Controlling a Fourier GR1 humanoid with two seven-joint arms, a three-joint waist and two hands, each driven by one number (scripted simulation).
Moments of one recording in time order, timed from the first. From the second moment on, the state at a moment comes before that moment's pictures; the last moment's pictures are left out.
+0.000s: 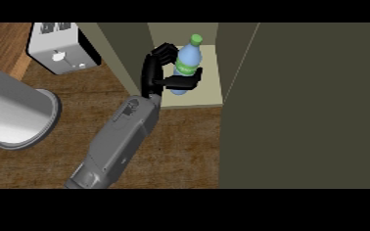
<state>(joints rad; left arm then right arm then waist) -0.78 0.00 -0.25 -0.75 0.36 0.52 -0.29 0.80 -0.35 -0.42 -2.33 -0.79 0.56 -0.11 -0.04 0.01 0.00</state>
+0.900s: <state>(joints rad) -1.10 0.00 -0.18 -0.28 0.38 0.57 -0.45 0.77 -0.36 -0.40 -2.32 -0.82 0.58 -0.10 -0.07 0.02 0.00</state>
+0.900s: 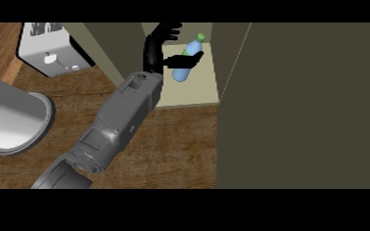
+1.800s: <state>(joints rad) -1.18 0.00 -0.11 -0.21 0.40 0.46 -0.59 0.74 -0.37 -0.41 -2.32 -0.84 0.57 -0.09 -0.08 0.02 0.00</state>
